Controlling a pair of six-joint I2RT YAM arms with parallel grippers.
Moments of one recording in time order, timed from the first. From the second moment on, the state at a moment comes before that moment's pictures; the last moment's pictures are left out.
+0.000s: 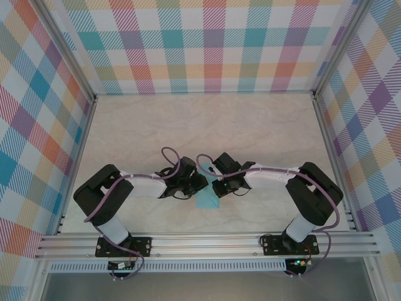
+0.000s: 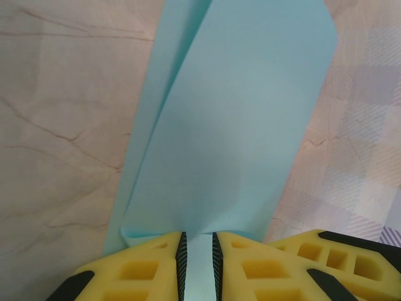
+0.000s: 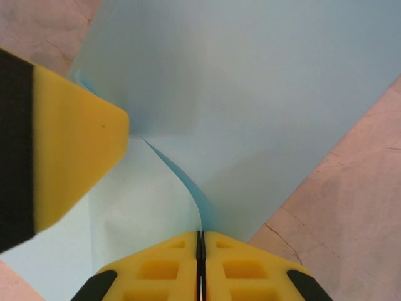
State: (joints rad) left arm -0.79 1.65 0.66 0.15 0.21 -1.21; right arm 0.81 1.63 0.82 -0.37 -0.15 0.31
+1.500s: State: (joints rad) left arm -0.79 1.66 0.66 0.15 0.20 -1.20; right arm 0.81 1.57 0.82 -0.38 -0.47 0.55
